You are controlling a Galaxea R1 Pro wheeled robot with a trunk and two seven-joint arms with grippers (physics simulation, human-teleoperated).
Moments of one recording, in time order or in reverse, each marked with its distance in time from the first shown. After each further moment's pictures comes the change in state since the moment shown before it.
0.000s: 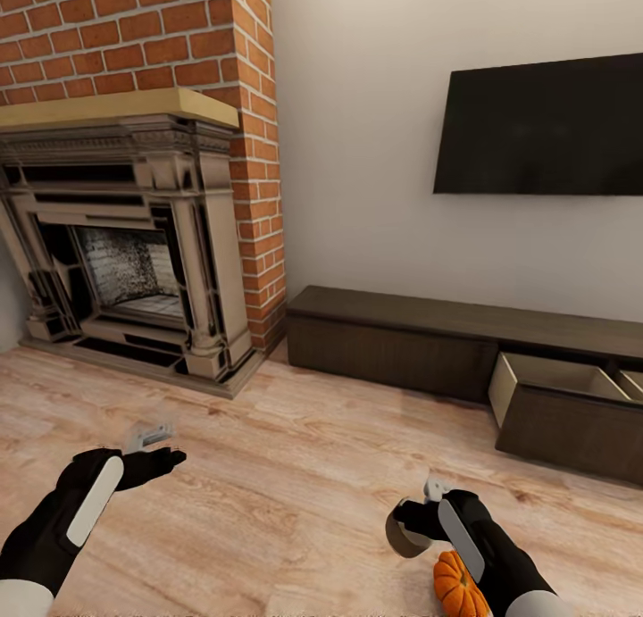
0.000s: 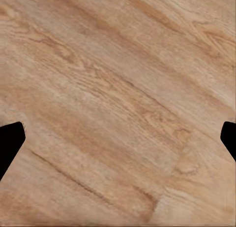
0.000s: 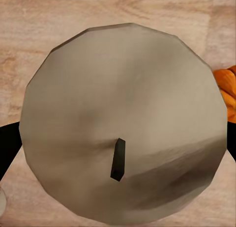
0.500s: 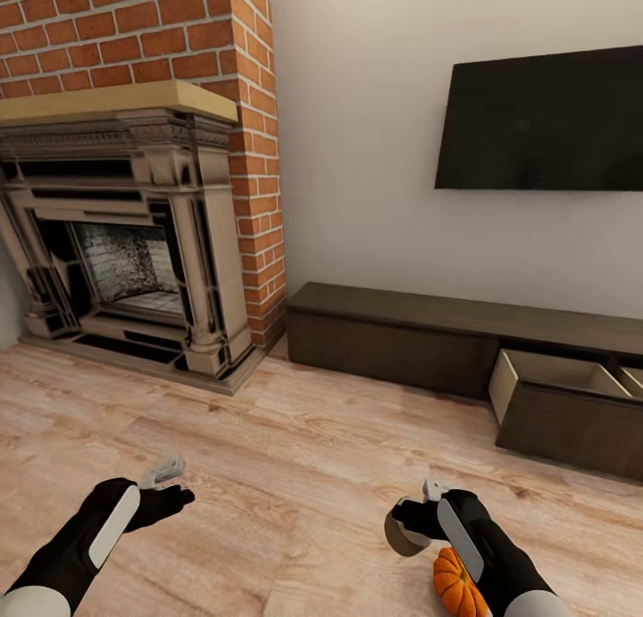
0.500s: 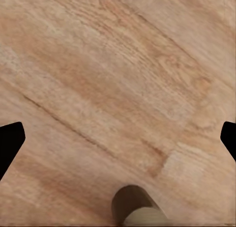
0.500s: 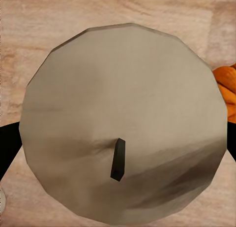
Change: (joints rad) left arm -0.002 -0.037 -0.060 0.238 0.002 -0.063 -0.007; right arm 0.000 0.002 0.003 -0.003 0.002 -0.003 0.001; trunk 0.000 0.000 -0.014
